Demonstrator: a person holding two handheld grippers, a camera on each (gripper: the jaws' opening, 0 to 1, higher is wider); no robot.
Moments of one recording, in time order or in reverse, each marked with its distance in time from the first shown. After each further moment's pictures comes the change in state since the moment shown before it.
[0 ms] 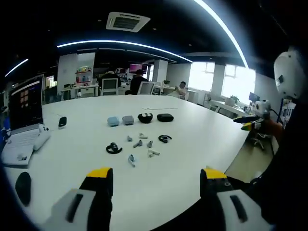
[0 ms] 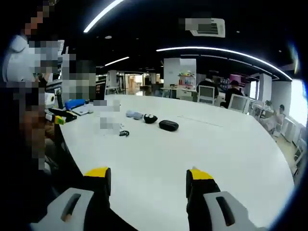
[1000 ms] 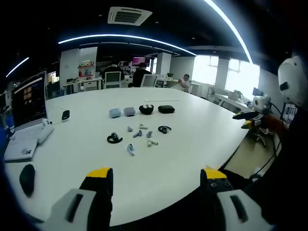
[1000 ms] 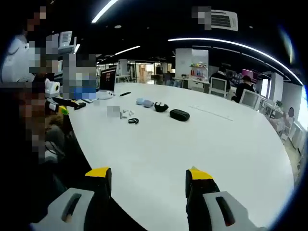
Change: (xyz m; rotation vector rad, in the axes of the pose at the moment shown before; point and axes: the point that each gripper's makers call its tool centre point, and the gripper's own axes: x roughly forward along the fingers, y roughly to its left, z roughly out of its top) left arm -0.014 -0.008 -0.017 -0.008 0.091 0.036; right arm 0.009 0.011 -0.015 -0.043 0.113 0.108
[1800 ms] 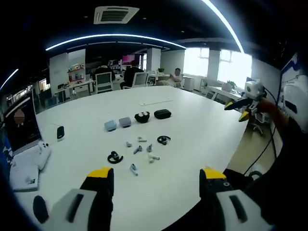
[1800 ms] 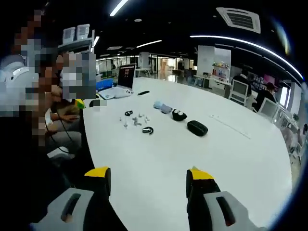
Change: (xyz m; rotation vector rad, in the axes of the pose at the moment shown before) left arm 0.012 0.006 0.058 0.106 0.028 -0.053; right arm 0.020 0.009 0.057 -0.104 0.073 0.165
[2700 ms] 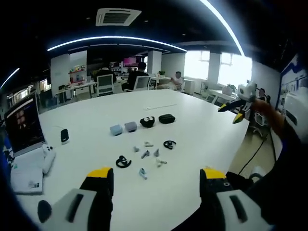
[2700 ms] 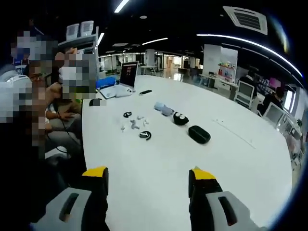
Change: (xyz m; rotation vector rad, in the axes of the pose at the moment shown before) left arm -0.007 0.025 0.012 -0.017 -0.025 -0.004; right arm 0.029 -0.019 0.020 -0.028 0.018 0.042
